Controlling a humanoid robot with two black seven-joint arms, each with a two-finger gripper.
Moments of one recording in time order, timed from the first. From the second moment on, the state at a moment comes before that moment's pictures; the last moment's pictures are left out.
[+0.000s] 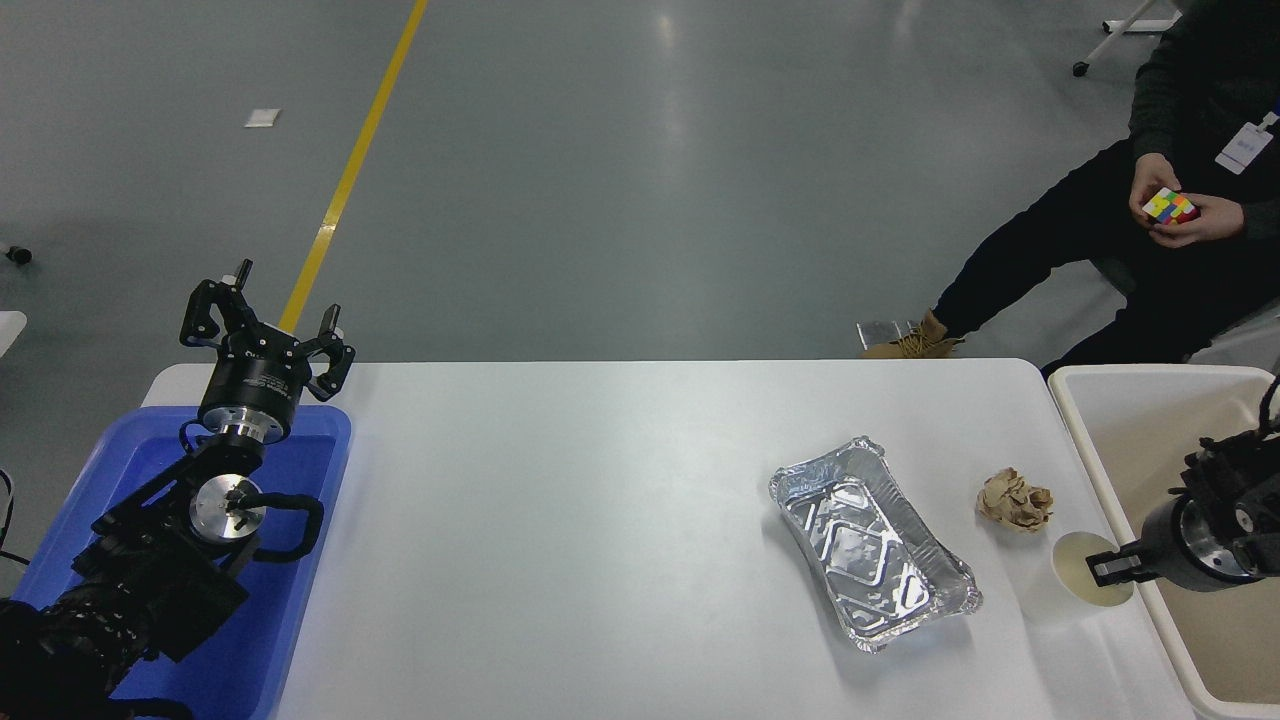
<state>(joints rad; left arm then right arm) -0.71 0.21 -0.78 -0.29 -0.15 -0.55 -0.47 1.40 -0.51 -1.37 1.11 -0.69 0.06 0.17</state>
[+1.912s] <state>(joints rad) -0.71 0.21 -0.78 -0.29 -0.15 -0.55 -0.47 2.07 -0.87 -1.42 0.81 -0.58 0.62 0.30</state>
